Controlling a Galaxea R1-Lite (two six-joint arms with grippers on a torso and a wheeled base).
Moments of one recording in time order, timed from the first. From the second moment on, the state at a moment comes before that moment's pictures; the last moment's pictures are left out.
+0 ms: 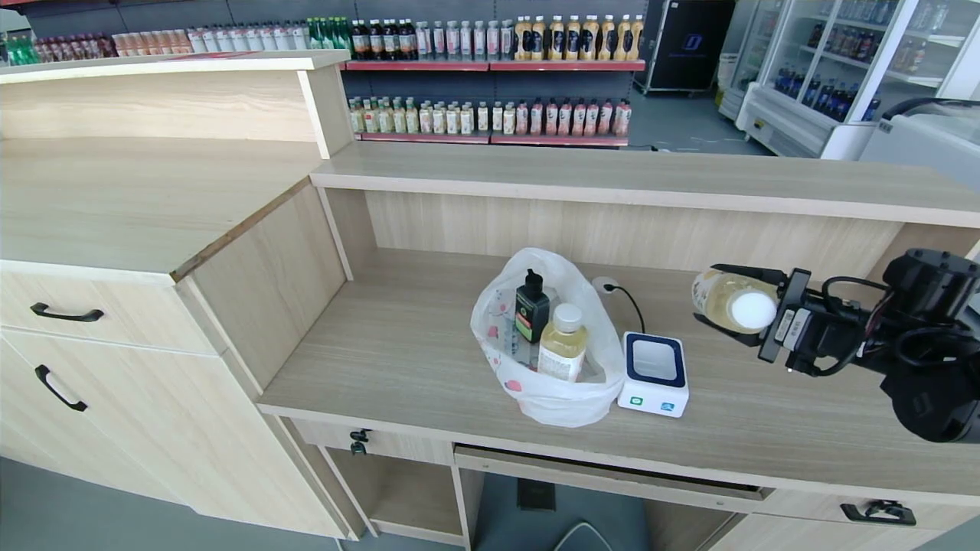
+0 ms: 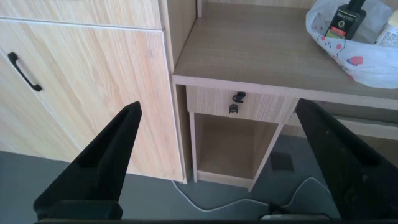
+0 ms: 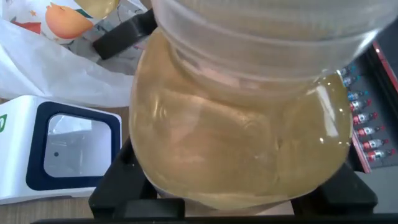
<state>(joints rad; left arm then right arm) 0.00 0.00 0.00 0.00 0.00 0.00 -0.10 1.96 -0.72 -1.27 0.97 -1.25</state>
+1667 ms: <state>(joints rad) 0.00 0.00 0.00 0.00 0.00 0.00 -0.08 2.15 -0.77 -1.27 1.08 -1.33</state>
